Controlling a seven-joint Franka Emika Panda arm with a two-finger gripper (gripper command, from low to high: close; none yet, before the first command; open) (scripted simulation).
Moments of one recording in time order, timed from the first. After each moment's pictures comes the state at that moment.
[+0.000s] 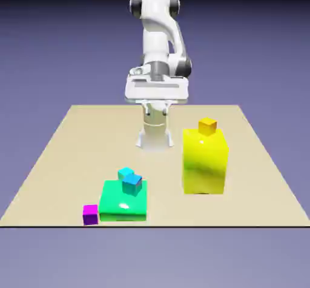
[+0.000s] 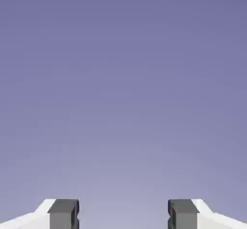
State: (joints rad) arm 0.03 -0.53 -0.04 -2.82 -0.04 3.01 0.70
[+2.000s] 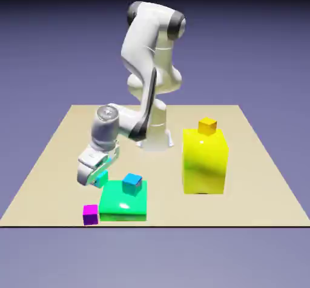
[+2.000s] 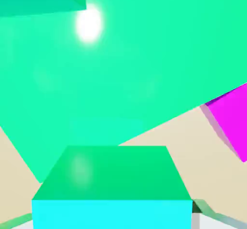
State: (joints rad) arm 0.43 0.35 -0.80 -2.37 0.00 2.57 -0.70
